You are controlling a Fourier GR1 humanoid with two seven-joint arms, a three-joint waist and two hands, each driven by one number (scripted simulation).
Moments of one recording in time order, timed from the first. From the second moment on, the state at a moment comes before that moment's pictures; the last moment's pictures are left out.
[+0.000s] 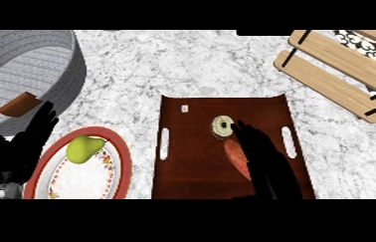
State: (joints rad) left arm 0.03 0.54 -0.09 -1.40 0.35 0.15 0.04; right arm -0.10 -0.40 0.74 -1.89 0.82 -0.11 0.77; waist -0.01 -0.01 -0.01
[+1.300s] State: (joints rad) left arm 0.01 0.50 -0.02 -1.39 0.30 0.08 0.06; right arm -0.27 -0.32 0.69 -1.71 0.86 0.52 0.87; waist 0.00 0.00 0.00
